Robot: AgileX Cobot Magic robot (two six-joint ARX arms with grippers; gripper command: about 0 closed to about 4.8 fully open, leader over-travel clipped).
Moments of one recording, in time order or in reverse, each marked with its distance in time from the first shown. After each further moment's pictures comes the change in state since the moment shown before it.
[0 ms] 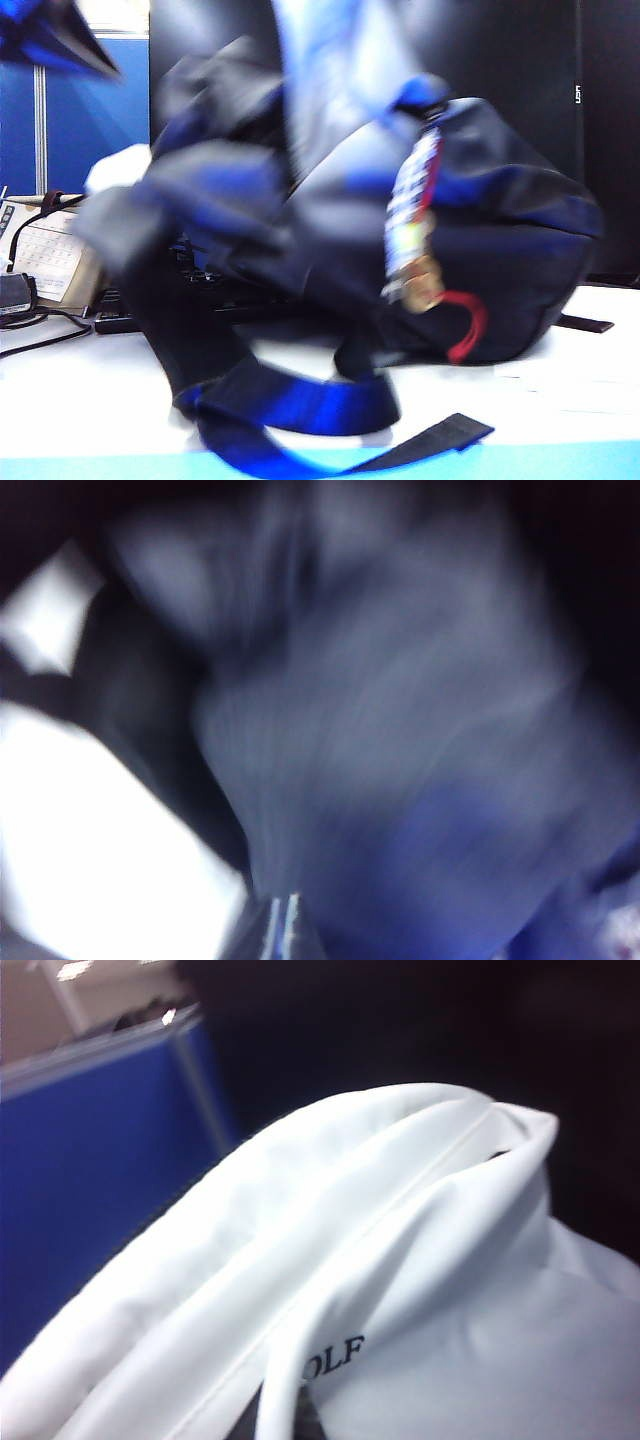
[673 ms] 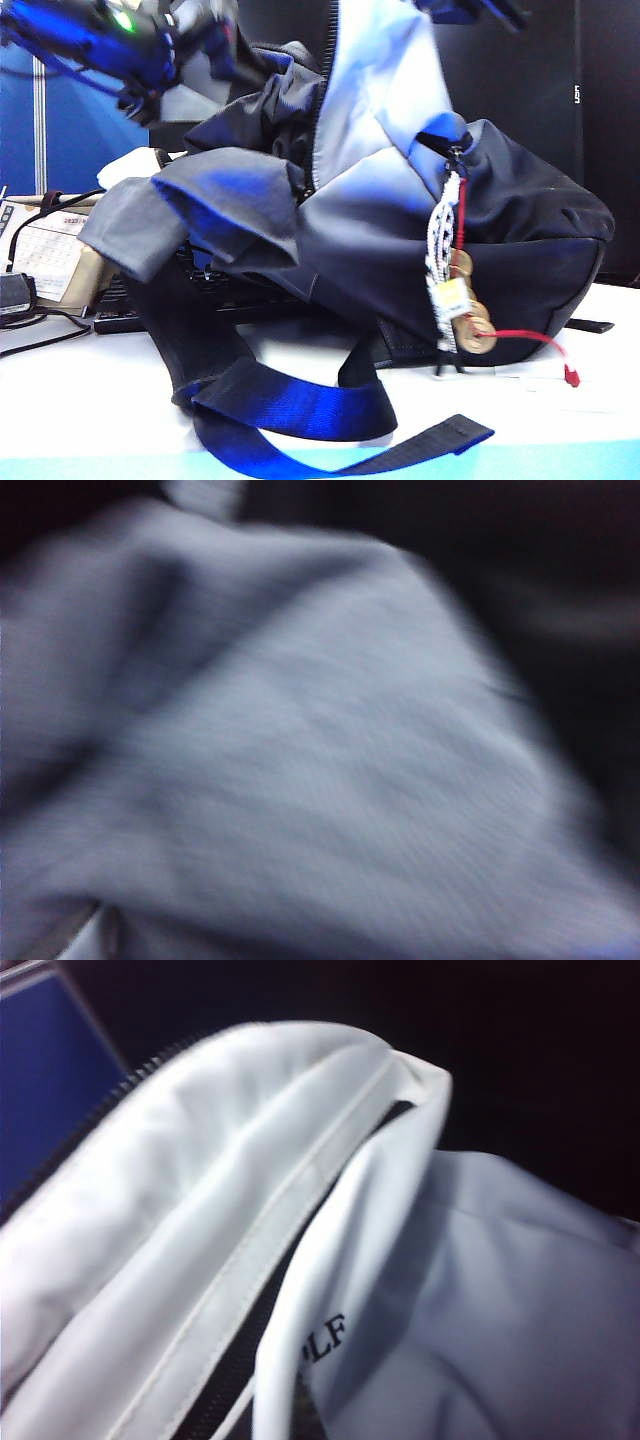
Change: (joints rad) left arm -0.240 0.323 -0.002 0.604 -0.143 -0.116; right arm -0.124 -0.032 0.001 -0.228 -0.065 0.032
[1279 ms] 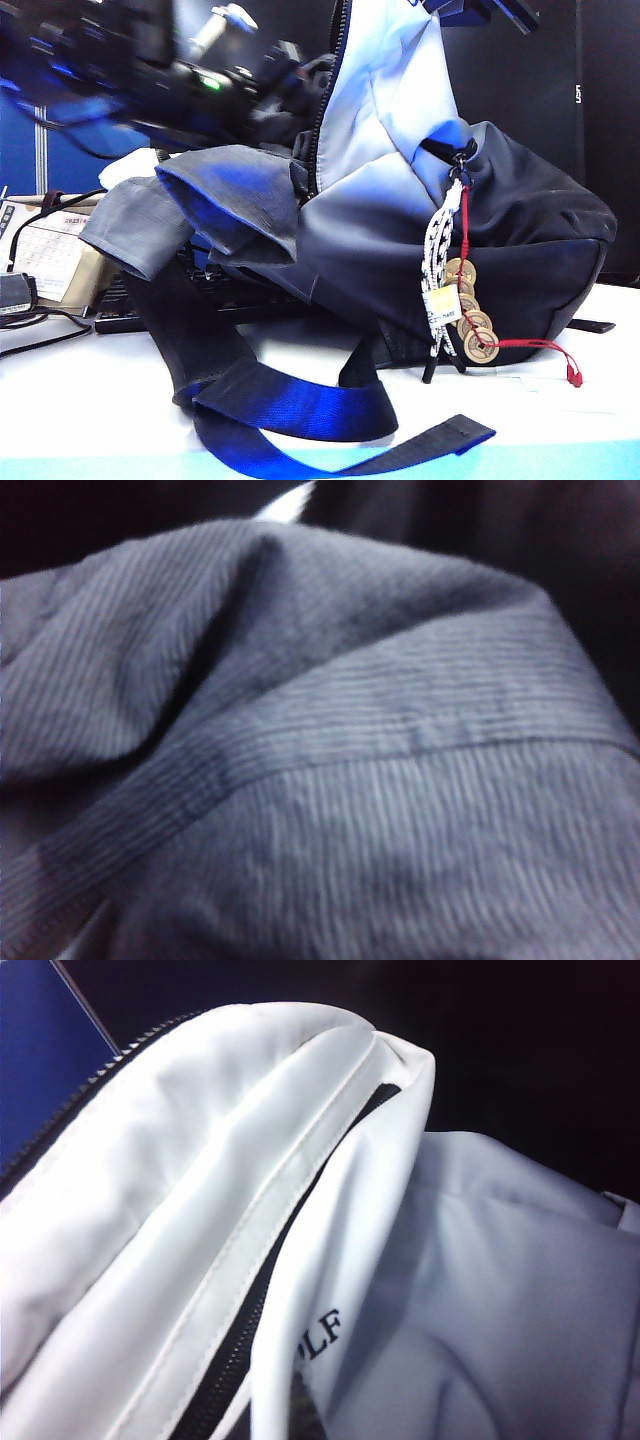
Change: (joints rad) left arm -0.116 0.321 0.114 0.374 -0.095 -0.263; right arm -0.011 -0.014 0.001 -0.063 -0.020 -0.016
